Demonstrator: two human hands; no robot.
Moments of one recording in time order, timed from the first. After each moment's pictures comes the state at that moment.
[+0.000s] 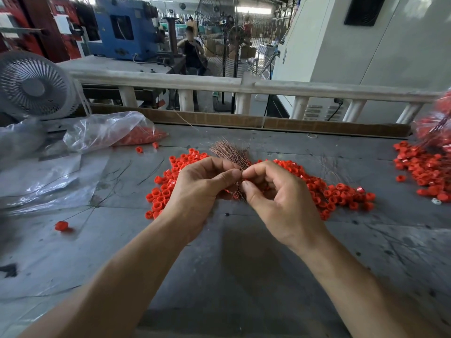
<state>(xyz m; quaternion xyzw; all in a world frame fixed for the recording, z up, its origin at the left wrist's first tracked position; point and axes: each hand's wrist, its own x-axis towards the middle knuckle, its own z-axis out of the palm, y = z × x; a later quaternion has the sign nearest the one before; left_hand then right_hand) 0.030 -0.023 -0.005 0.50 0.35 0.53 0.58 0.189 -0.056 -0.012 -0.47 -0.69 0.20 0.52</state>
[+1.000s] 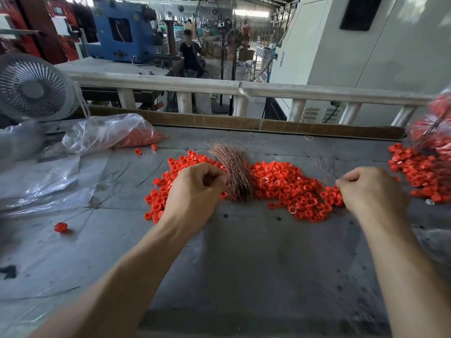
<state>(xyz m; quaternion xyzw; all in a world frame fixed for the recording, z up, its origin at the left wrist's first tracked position) 0.021 -0.017 -0.017 0.64 0.53 0.46 0.31 0.321 -0.029 -0.005 -0.88 -0.40 -0.03 0.26</state>
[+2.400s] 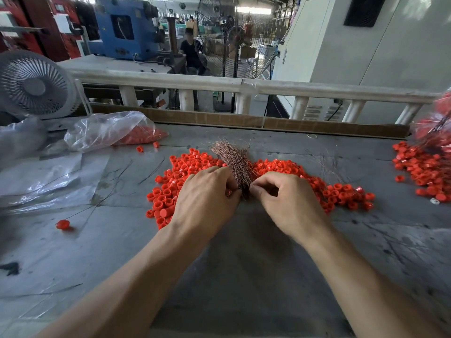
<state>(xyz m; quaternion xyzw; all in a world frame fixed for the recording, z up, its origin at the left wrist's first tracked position) 0.033 -0.020 -0.019 0.78 0.52 0.34 0.07 0.211 -0.036 -0.027 -0.61 -0.69 0.11 0.38</state>
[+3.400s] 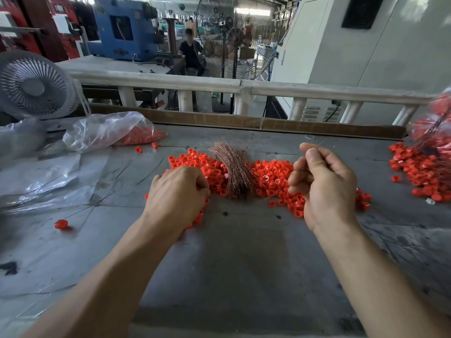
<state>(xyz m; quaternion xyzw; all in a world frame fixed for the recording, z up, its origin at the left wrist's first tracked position) 0.000 -0.014 -0.011 0.72 0.63 0.29 0.08 0.227 -0.038 -0.002 -0.45 -0.37 0.33 0.74</state>
